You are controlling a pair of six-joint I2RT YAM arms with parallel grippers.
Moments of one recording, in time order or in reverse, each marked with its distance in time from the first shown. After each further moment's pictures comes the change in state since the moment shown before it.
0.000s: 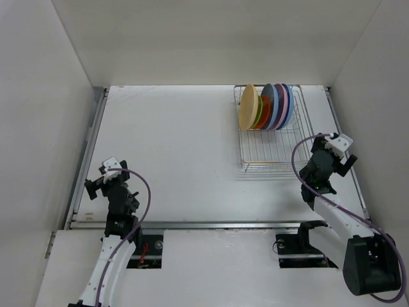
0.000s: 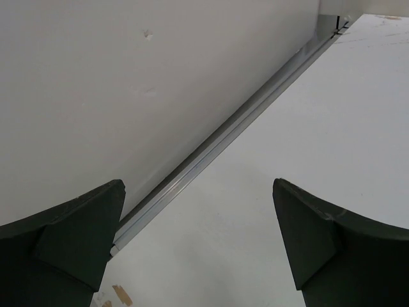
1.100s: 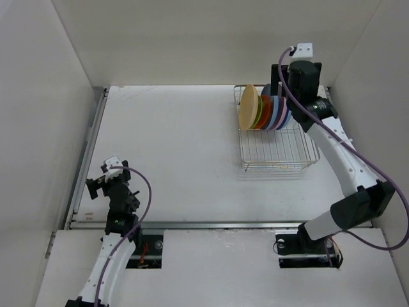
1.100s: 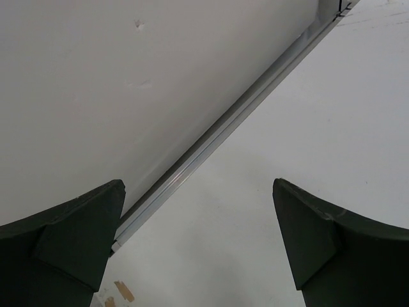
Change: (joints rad) left arm 0.000 0.048 0.000 0.004 0.002 0.000; right arm 0.212 0.534 1.302 -1.045 -0.515 0.099
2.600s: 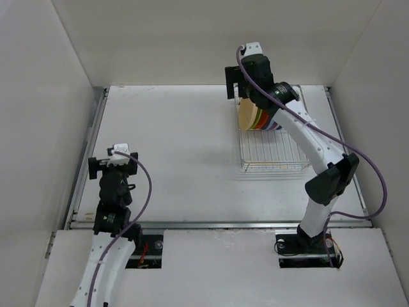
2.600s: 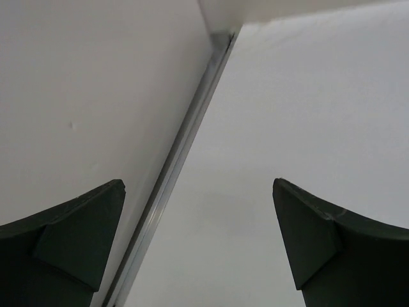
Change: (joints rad) left arm 0.002 0.040 0.266 -0.335 0.333 0.063; right arm 0.244 0.344 0.393 -0.286 -0.045 0.158
